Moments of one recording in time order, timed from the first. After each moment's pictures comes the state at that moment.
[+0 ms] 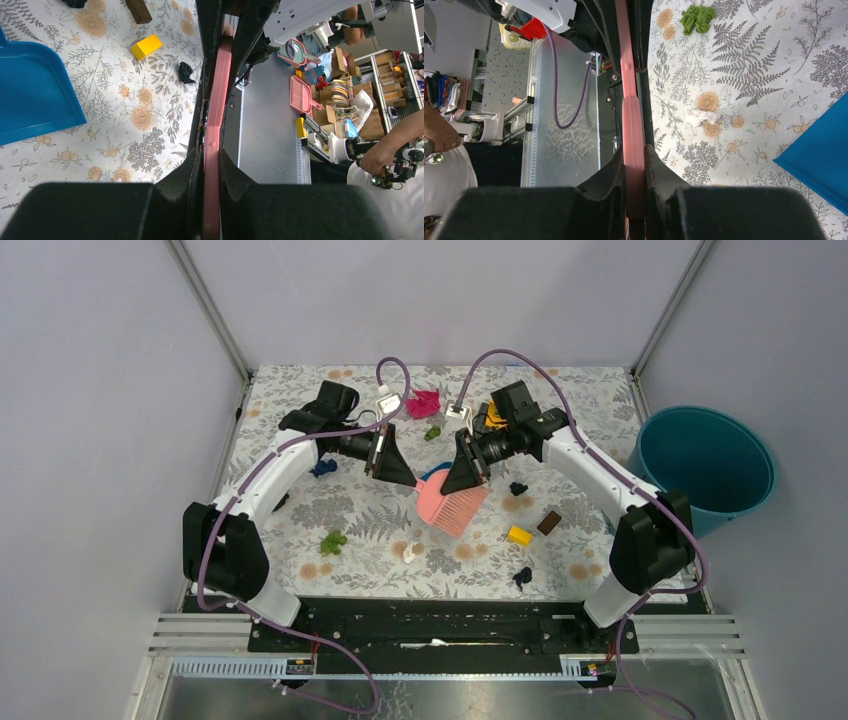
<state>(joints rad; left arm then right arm) -0.32 1.56 1.33 -0.76 1.26 0.13 0.48 1.64 1.39 -0.71 -1.13 -0.15</state>
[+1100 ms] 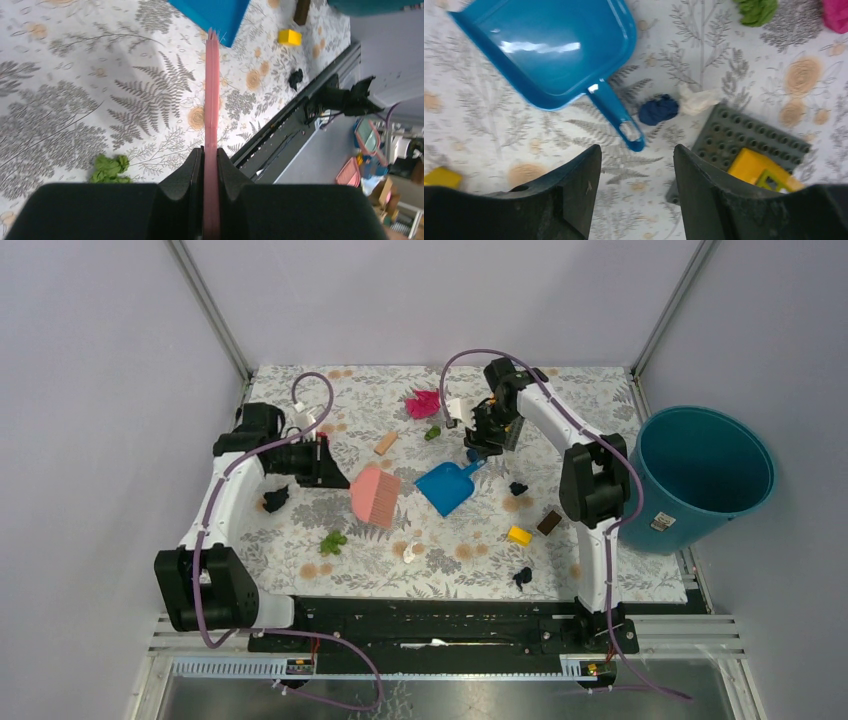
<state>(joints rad) 0.02 1.37 1.17 -0.95 0.85 0.10 0.37 2.14 1.89 -1.07 -0.49 -1.22</state>
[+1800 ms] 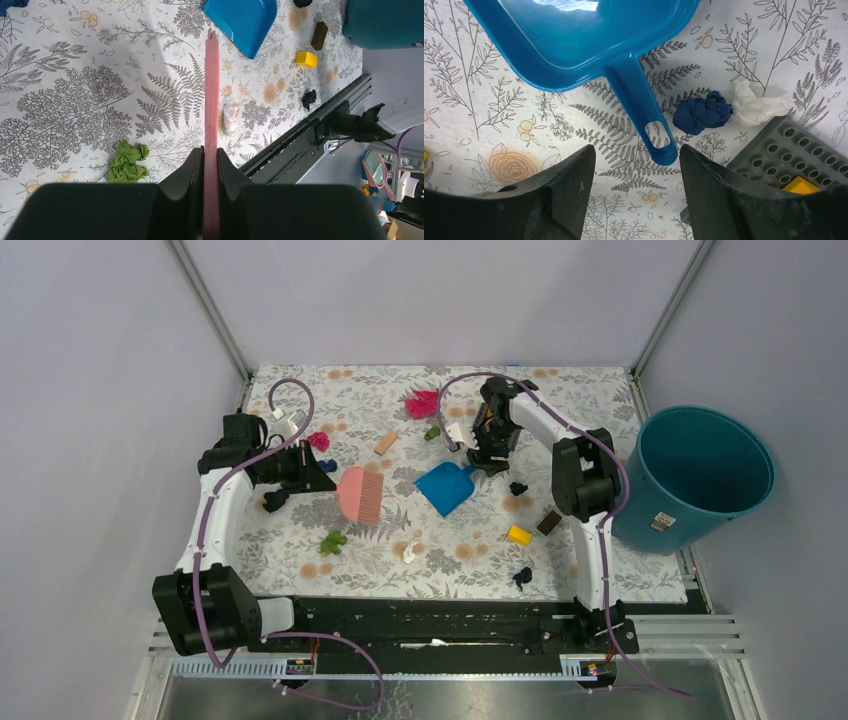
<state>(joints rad) 0.16 1.26 1.08 -0.90 0.81 0.05 0.37 2.26 1.89 -1.11 -0.40 -1.42</state>
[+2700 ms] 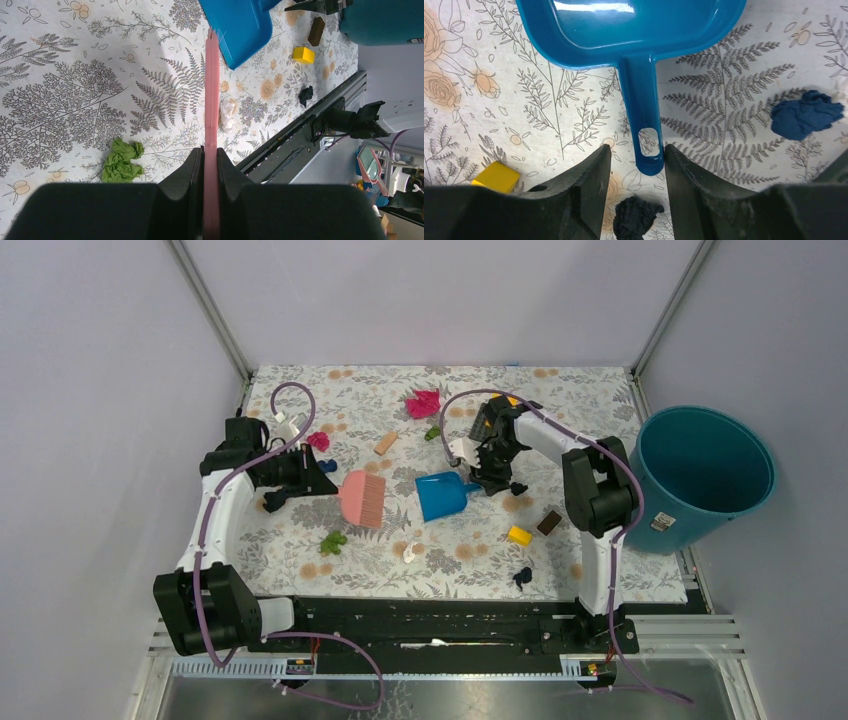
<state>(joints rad) 0.16 1.26 1.06 -0.89 0.83 0.05 0.39 2.08 1.57 -0.98 -0.44 -1.23</state>
